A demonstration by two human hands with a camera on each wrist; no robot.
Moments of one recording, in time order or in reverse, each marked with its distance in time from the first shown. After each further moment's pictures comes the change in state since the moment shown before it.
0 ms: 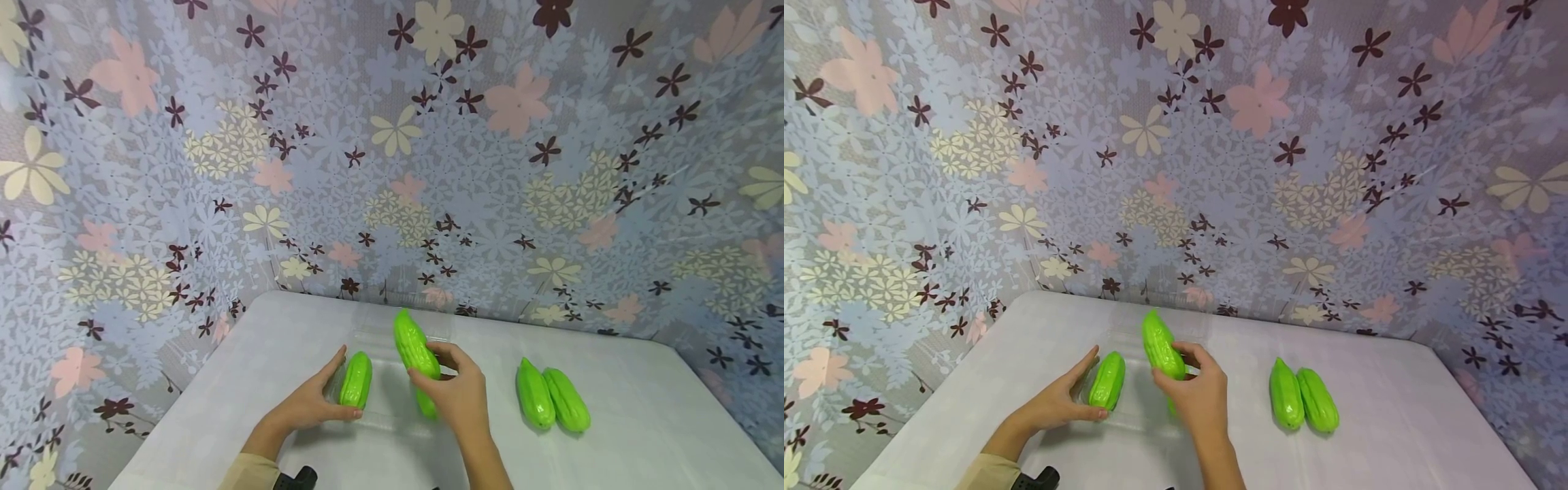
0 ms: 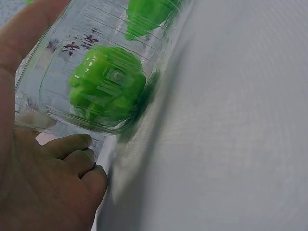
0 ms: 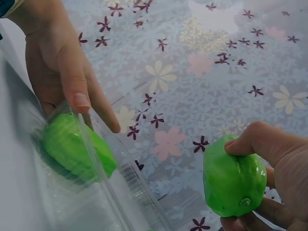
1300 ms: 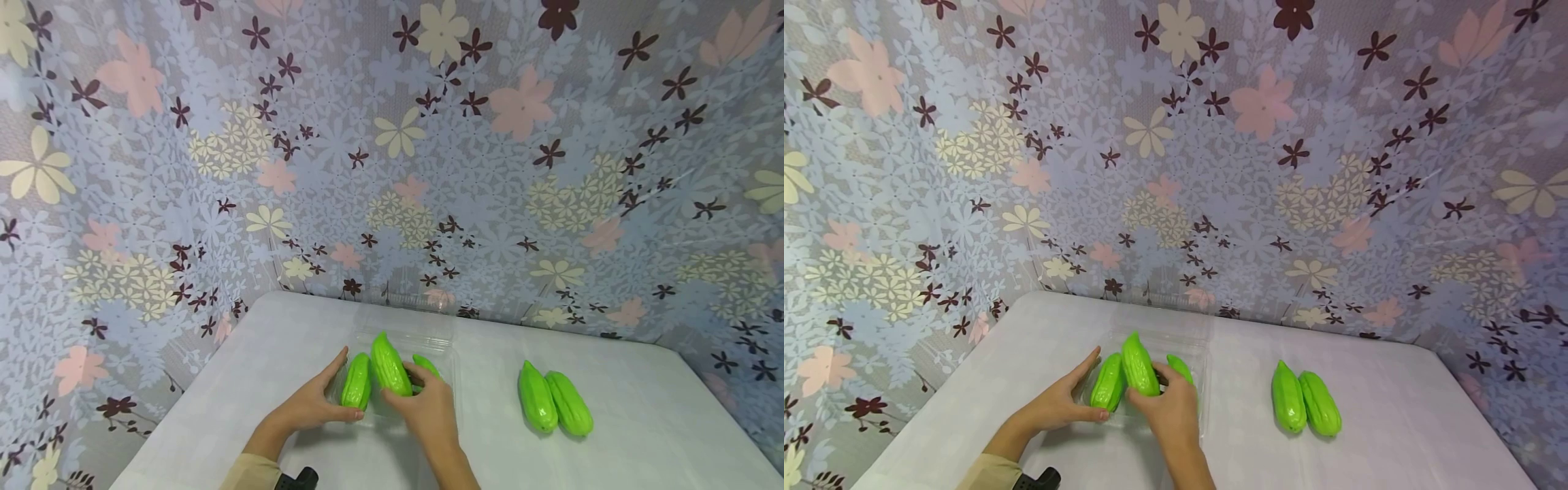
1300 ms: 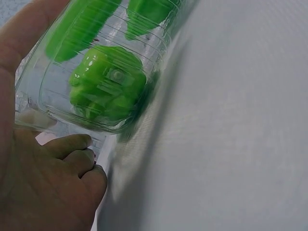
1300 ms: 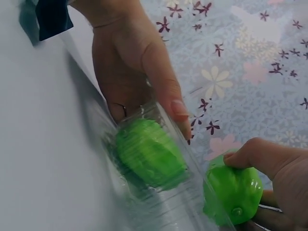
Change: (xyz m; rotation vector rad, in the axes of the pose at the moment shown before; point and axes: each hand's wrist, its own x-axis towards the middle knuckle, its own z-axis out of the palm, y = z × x) left_hand 0.000 0.000 -0.001 -0.020 -0.004 0.006; right_hand -0.012 0.024 0.047 -0.089 -0.092 -0.019
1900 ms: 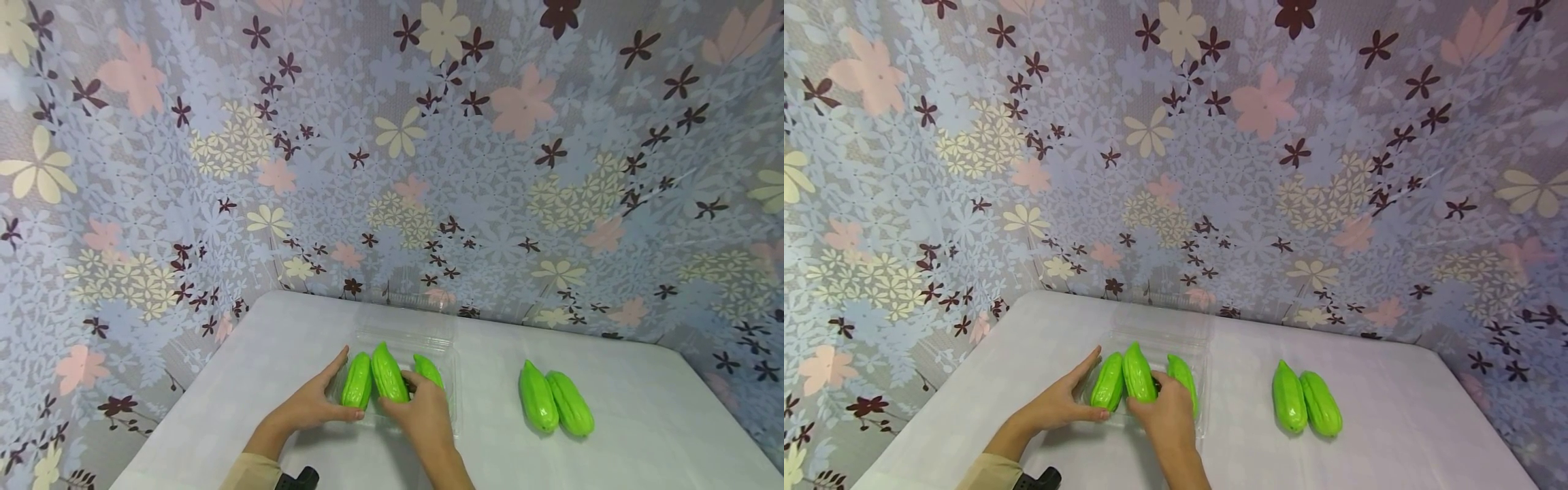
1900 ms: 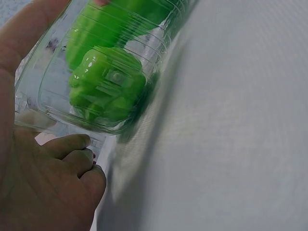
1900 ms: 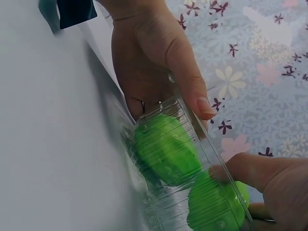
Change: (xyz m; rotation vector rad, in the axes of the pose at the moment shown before) left_hand 0.000 -0.001 0.000 0.016 0.007 0.013; right_hand -0.005 0.001 0.005 -0.153 -0.109 0.008
